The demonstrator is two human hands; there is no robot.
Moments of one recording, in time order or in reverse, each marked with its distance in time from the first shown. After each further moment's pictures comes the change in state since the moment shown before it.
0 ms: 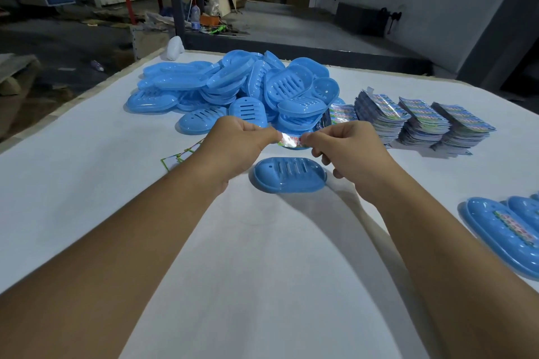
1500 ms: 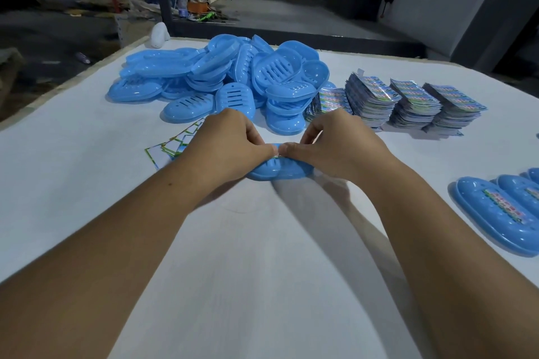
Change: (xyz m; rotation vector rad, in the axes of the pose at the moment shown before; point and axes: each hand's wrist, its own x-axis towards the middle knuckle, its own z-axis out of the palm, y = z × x) left_hand -0.005 -0.010 0.009 0.532 0.038 0.285; right_hand -0.006 0.003 -0.003 -0.738 0.053 -0.136
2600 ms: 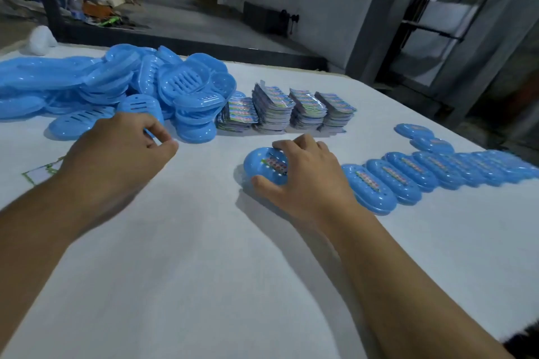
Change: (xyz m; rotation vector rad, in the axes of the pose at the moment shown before) left_hand 0.005 -0.012 0.000 0.021 0.118 0.143; right_hand -0.085 0.054 -0.036 -0.223 0.144 0.041
